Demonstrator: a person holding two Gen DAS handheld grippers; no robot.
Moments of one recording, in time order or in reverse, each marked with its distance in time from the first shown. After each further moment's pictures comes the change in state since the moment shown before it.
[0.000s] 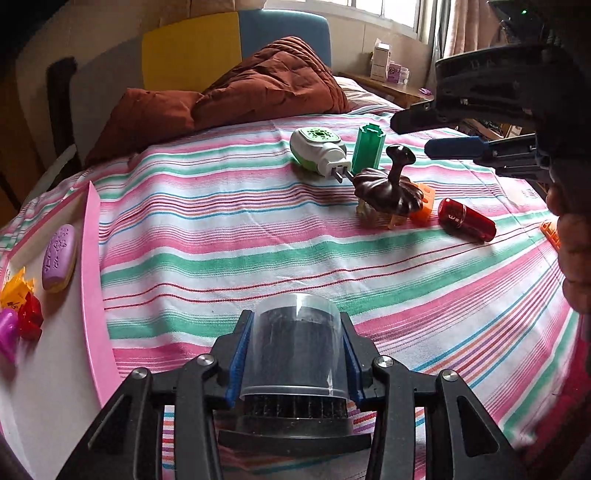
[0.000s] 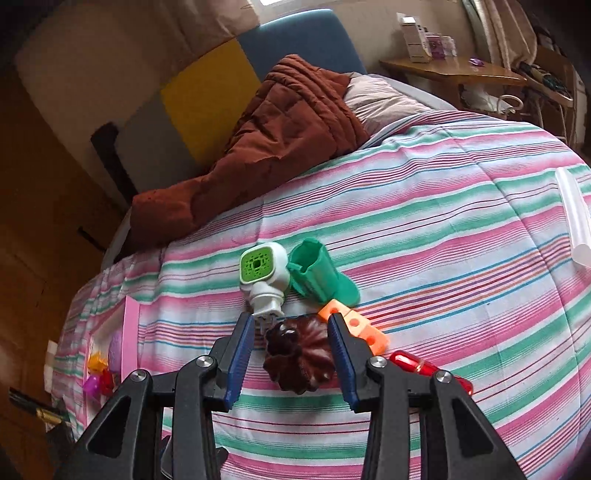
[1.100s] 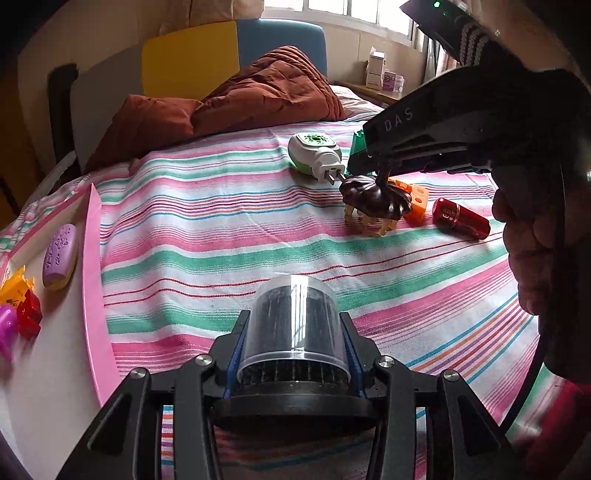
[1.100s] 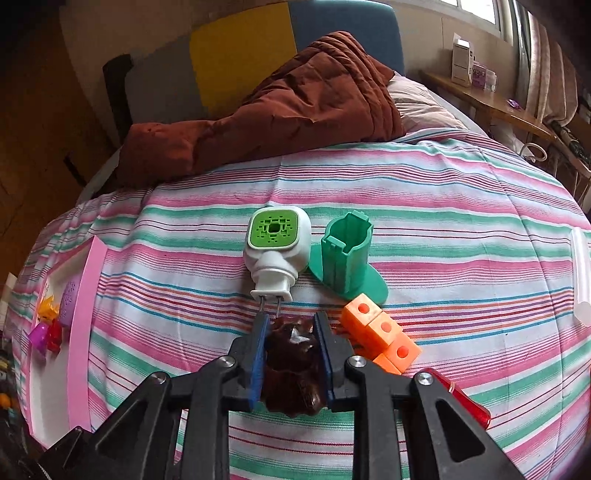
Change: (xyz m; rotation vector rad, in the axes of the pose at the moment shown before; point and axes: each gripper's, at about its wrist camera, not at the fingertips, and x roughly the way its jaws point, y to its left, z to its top) left arm -0.002 0.002 -0.006 0.007 -0.033 -0.015; right arm 0.042 0.033 -0.011 -0.215 0.073 -0.138
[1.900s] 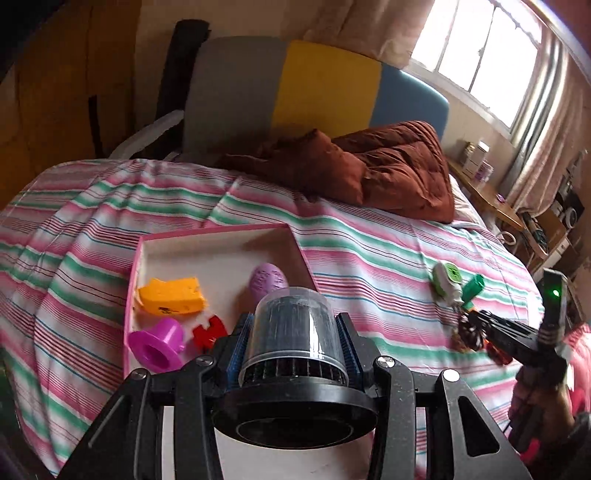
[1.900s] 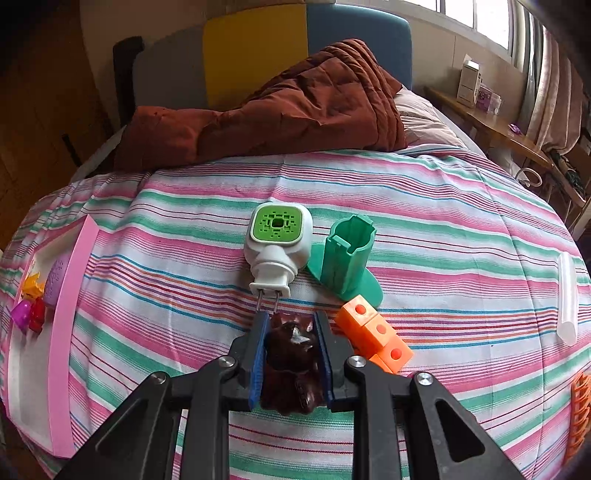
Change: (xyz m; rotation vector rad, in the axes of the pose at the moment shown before) left arm -0.097 0.197 0.043 -0.398 -0.058 0.119; right arm -0.002 0.012 -0.003 -0.093 -0.006 -0.074
